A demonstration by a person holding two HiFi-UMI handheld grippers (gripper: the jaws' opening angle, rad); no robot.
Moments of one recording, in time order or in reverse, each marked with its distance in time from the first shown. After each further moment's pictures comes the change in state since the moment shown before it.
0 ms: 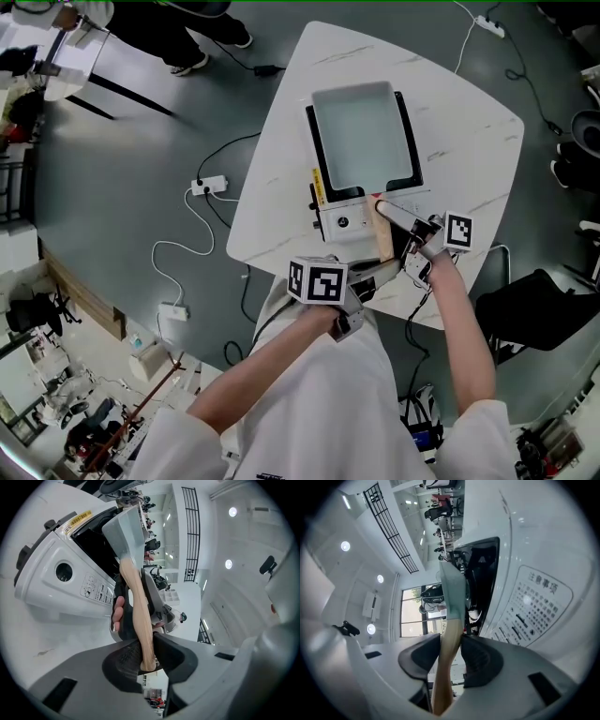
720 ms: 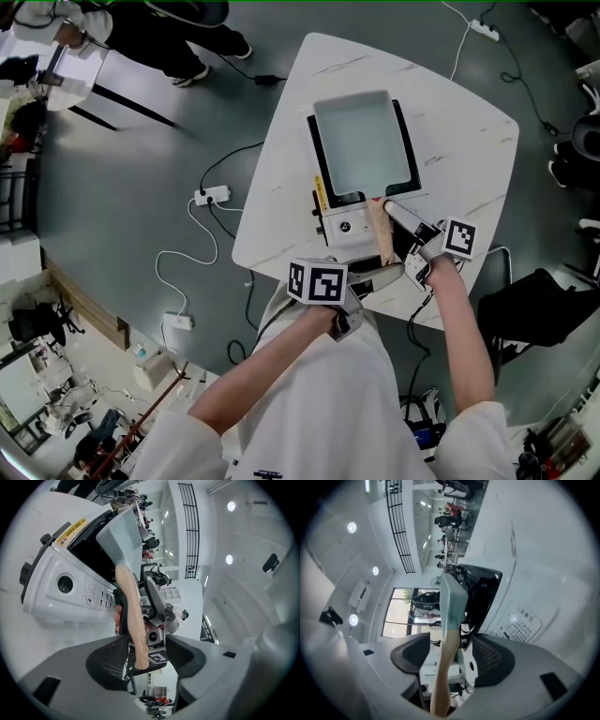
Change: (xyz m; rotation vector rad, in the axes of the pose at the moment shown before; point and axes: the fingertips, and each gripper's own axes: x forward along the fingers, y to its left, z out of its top) left arm -0.011 -0.003 0.004 0.038 0.026 0.037; right arm -0.013 -0.001 0.014 -0.135 -0.114 -0.151
